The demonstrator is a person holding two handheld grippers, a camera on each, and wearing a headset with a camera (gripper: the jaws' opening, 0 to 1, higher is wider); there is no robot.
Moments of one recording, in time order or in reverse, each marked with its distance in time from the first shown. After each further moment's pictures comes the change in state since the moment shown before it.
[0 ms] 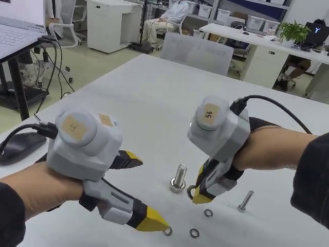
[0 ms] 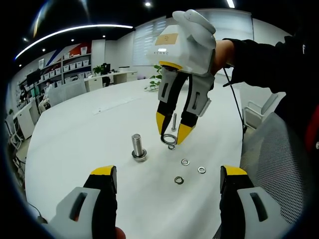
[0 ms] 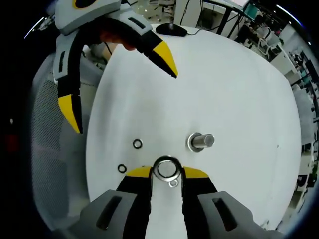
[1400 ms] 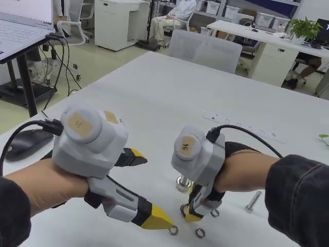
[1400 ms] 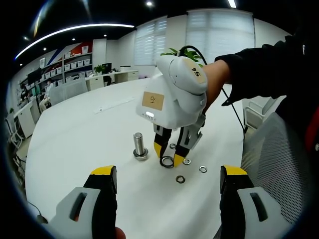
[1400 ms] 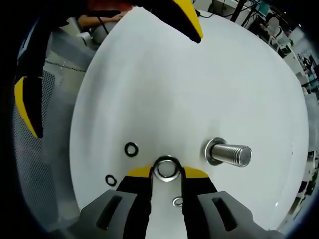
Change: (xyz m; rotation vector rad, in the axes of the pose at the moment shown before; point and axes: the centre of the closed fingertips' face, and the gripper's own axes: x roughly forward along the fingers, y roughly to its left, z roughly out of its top) left arm -0.001 0.002 -0.001 -0.007 0.005 0.008; right arm 0.066 0.009 -0.005 -0.043 0.076 0.044
